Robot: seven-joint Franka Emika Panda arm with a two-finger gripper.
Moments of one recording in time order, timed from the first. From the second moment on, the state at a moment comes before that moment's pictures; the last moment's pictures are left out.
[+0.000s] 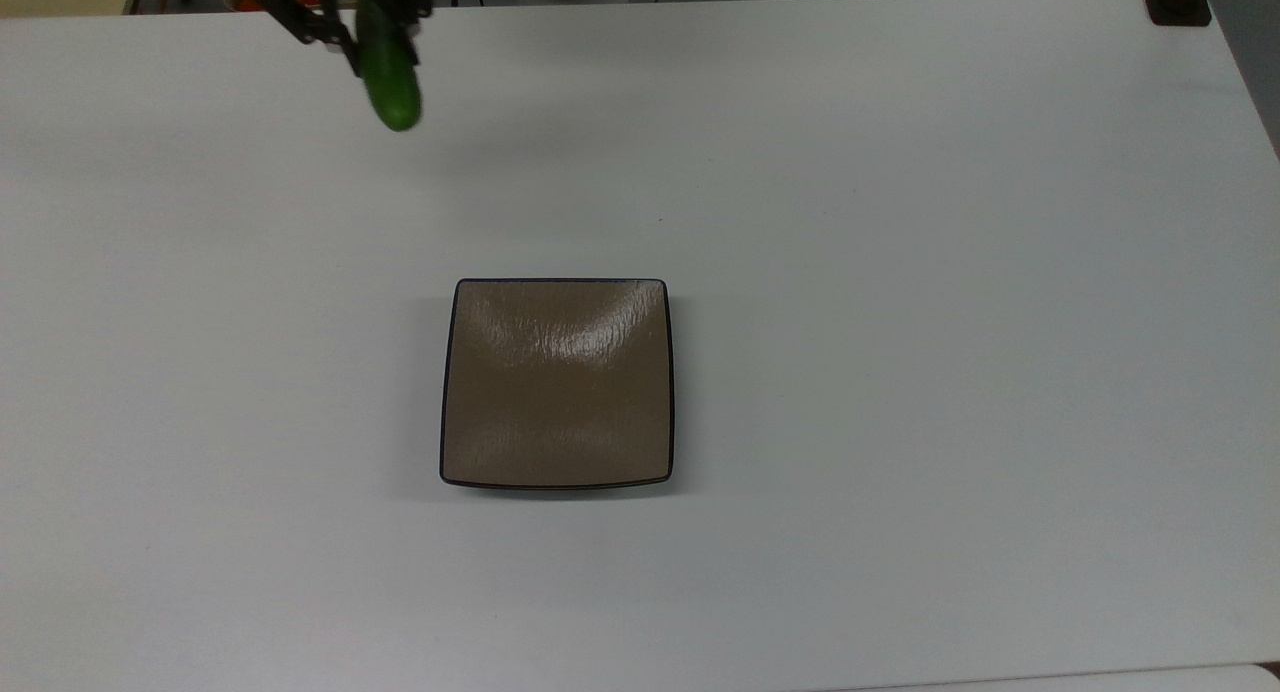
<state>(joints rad) 0.00 -0.02 -0.16 -1.79 0.13 1.85 -0.46</state>
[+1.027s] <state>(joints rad) 0.06 0.35 0.01 -1.68 0.17 2.41 -0.19</state>
